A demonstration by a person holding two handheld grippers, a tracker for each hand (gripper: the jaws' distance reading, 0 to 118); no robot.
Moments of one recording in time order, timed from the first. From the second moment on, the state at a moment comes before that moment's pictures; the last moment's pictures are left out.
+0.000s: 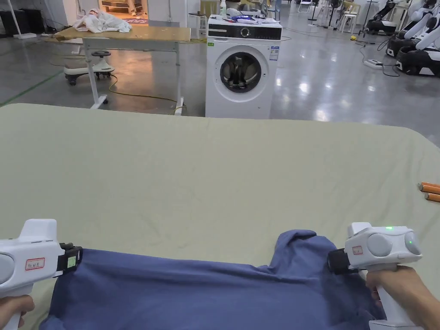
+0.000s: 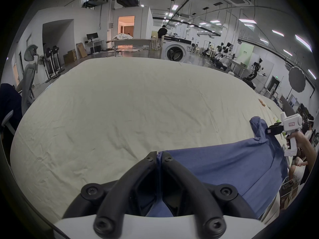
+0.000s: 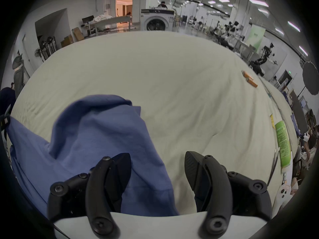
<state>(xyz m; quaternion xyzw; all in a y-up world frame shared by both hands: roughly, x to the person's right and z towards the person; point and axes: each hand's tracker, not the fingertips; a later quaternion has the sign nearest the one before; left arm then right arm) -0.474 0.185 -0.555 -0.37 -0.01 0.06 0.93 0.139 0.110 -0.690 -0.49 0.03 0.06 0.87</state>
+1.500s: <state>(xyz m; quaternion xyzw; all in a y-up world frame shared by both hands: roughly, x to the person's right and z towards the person) -0.499 0.158 -0.362 -0.38 -0.05 0.08 0.92 0.146 0.171 -0.392 -0.45 0.02 0.10 0.89</state>
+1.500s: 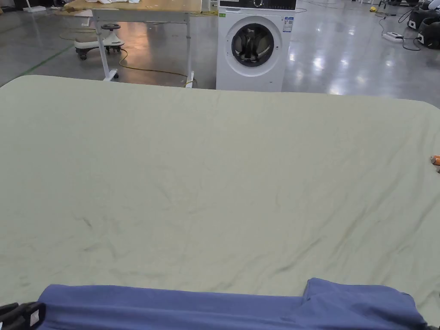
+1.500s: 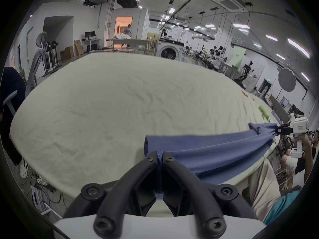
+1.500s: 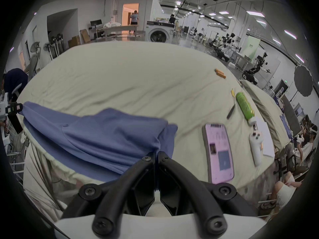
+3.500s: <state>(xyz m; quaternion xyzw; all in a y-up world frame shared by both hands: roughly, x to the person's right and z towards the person) -0.519 0.203 -0.402 -0.32 -0.02 0.12 0.94 -0.013 0.210 -0.462 -0.09 0.02 0.04 1.00</state>
